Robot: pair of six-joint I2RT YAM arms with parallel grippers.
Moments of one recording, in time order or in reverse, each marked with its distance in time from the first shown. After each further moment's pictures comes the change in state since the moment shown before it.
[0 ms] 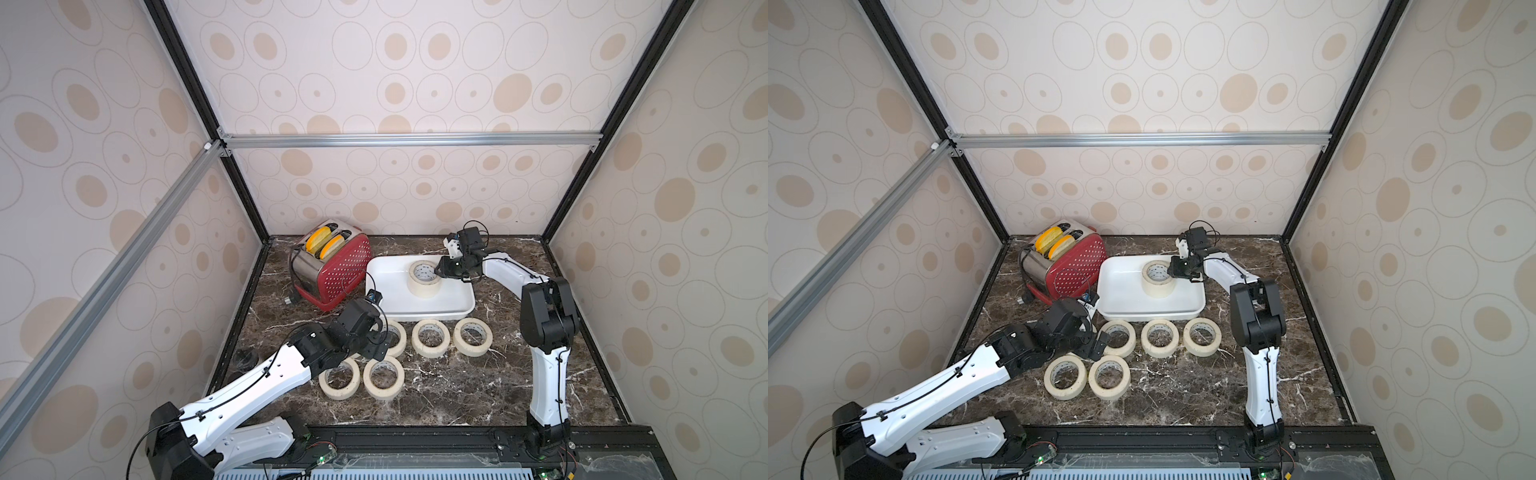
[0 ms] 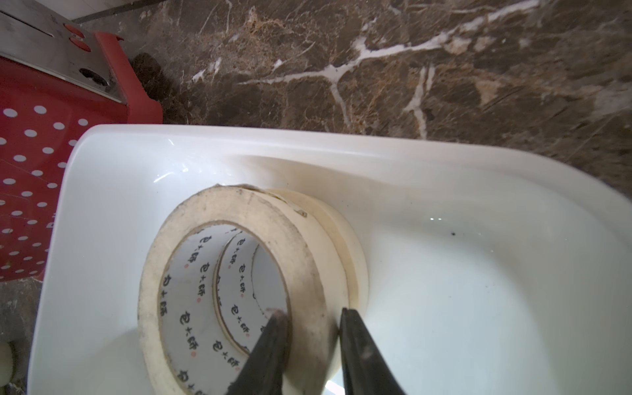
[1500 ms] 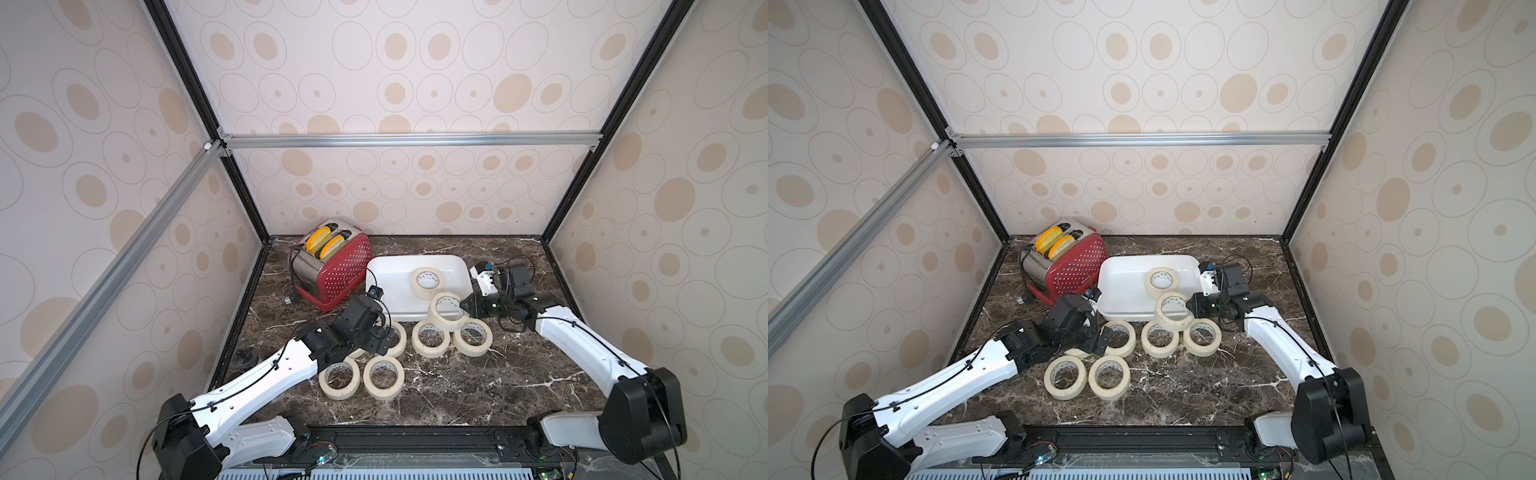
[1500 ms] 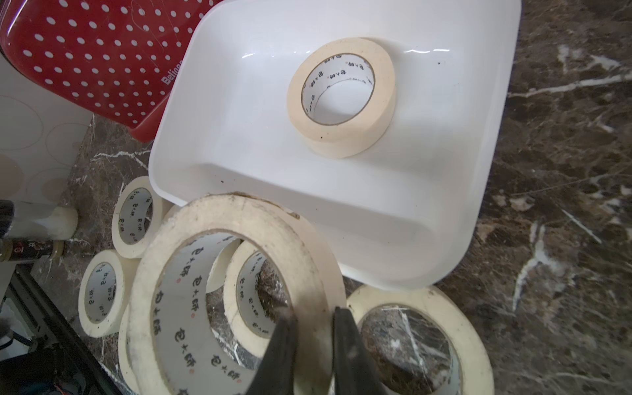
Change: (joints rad) left arm 0.035 0.047 0.000 0.062 -0.008 -0.012; right arm 0.005 -0.853 -0.748 -0.031 -0.014 -0.095
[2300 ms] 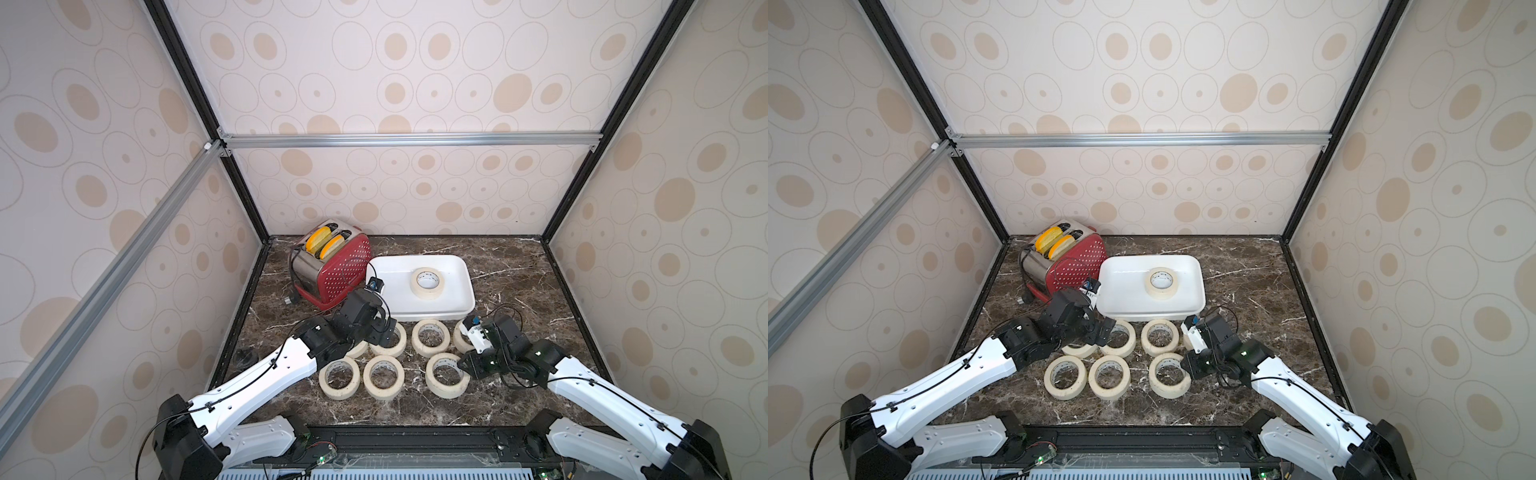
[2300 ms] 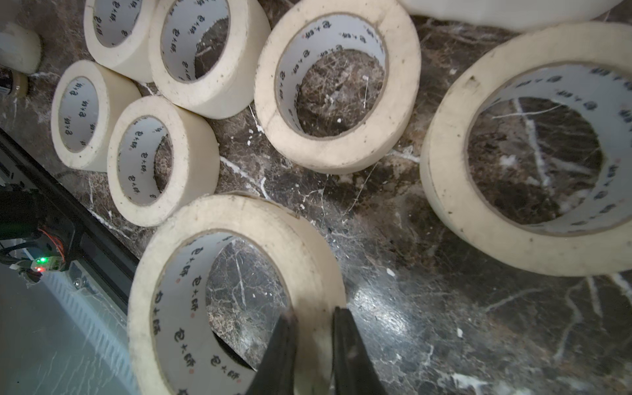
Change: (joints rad) left arm 0.003 0.007 0.040 0.057 -0.033 0.027; right arm 0.344 -0.303 -0.313 -0.154 0.114 0.138
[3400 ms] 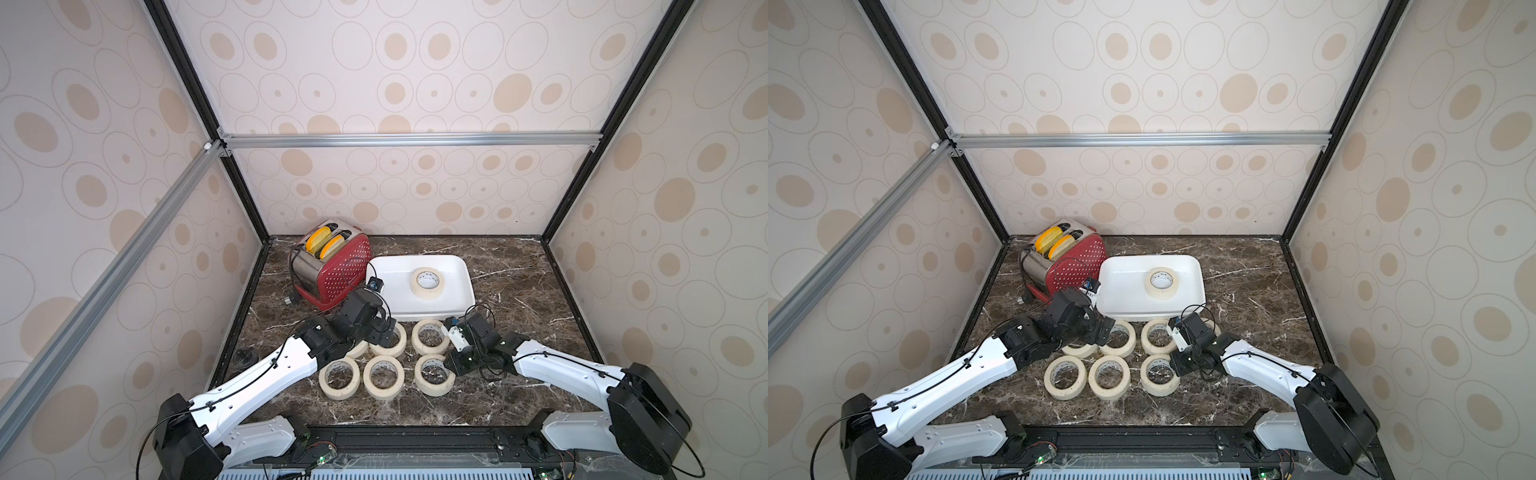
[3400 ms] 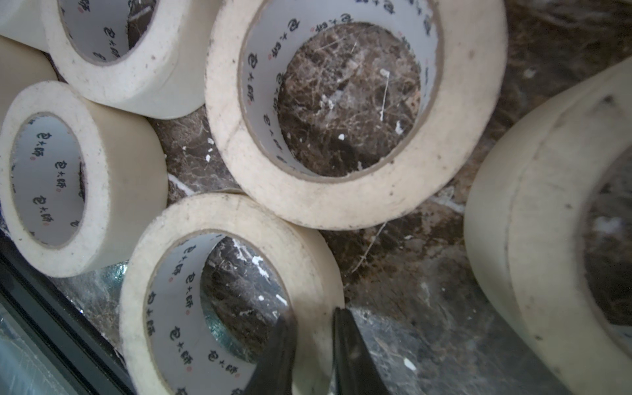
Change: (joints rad) left arm 0.000 0.002 0.000 -0.002 -0.019 0.002; right arm 0.047 0.299 0.004 0.229 0.049 -0.014
